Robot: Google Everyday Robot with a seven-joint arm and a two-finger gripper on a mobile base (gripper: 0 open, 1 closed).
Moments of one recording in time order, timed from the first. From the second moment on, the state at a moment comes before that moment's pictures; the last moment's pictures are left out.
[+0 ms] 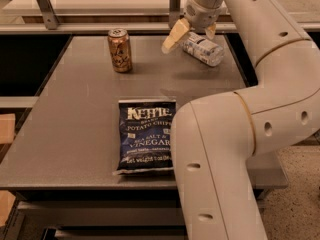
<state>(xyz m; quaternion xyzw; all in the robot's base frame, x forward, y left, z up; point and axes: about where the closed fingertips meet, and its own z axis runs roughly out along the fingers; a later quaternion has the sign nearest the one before) 0.751 -0.117 0.897 -0.27 0.95 0.07 0.15</state>
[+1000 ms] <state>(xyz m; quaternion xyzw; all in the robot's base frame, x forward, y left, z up) 0.761 -0.153 0.903 -0.22 0.97 -0.04 0.14</state>
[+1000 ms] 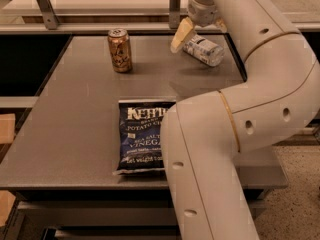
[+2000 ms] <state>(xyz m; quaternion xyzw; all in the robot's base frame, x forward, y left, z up) 0.766 -0.155 0.876 -0.22 0.97 -0.01 0.13</state>
